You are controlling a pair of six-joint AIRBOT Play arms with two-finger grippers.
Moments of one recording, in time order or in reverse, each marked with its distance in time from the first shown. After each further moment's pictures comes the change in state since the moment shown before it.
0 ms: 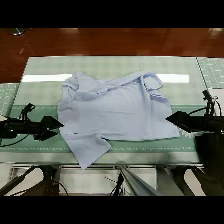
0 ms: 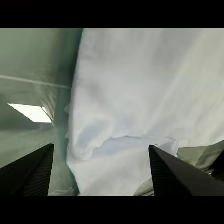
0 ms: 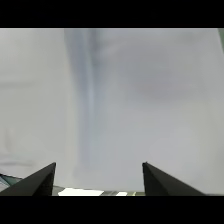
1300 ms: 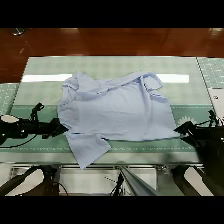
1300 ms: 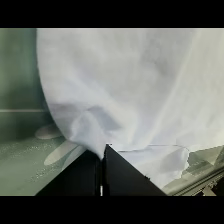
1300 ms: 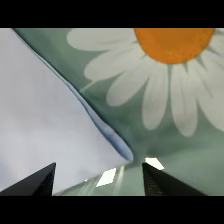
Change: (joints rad) left arm -0.143 -0.011 -0.061 -0.061 0.127 0.071; right arm -0.249 -0.174 -0.085 -0.181 -0.036 0.124
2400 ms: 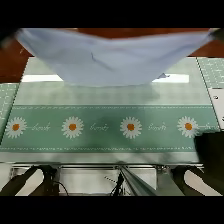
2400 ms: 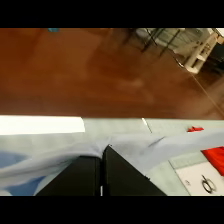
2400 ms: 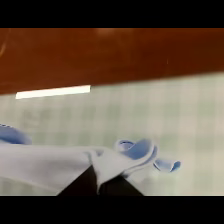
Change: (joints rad) left arm -0.022 0.162 1.039 -0.330 0.010 -0.024; right arm 0.360 -0.162 1.326 0.109 0.097 0.019
